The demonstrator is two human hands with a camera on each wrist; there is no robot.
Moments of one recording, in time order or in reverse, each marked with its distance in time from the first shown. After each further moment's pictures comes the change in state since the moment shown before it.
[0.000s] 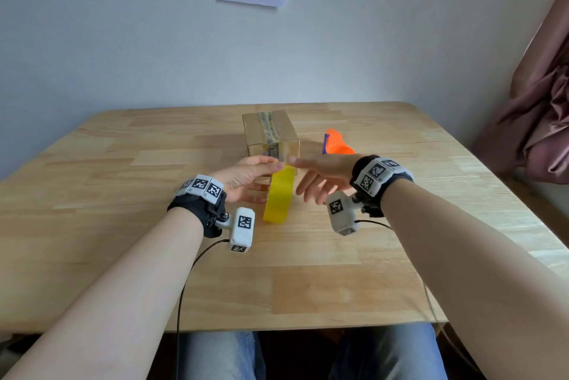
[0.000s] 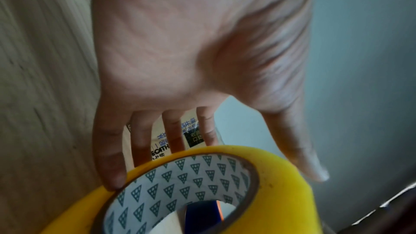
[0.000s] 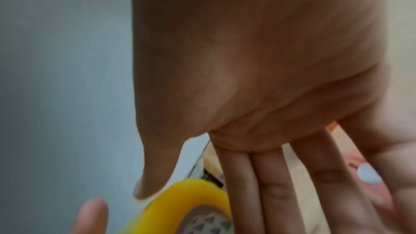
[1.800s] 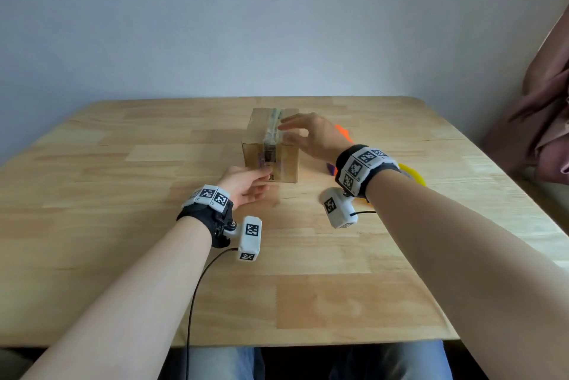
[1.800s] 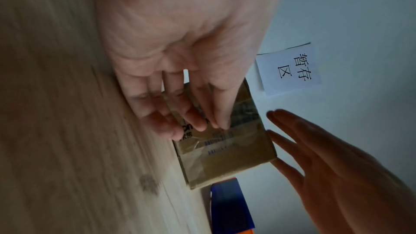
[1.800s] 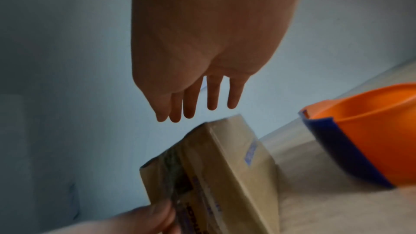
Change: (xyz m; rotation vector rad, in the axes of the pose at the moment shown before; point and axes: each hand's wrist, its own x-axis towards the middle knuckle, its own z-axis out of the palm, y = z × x) left_hand 0.045 -0.041 -0.018 -0.270 0.312 -0.048; right_hand 0.043 -0.036 -0.016 -0.354 0.720 -0.708
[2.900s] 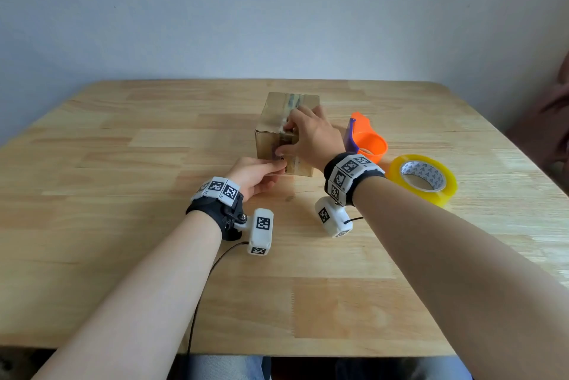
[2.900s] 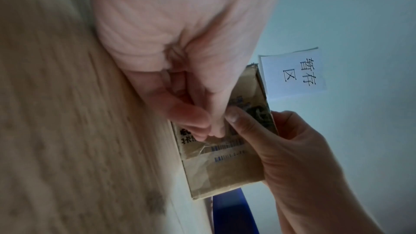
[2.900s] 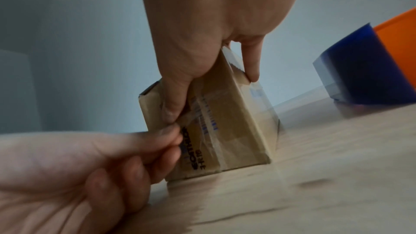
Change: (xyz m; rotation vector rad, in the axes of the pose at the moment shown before) left_hand 0.020 -0.007 -0.004 0.028 -0.009 0.013; right_hand 0.019 0.006 0.071 -0.182 0.115 0.095
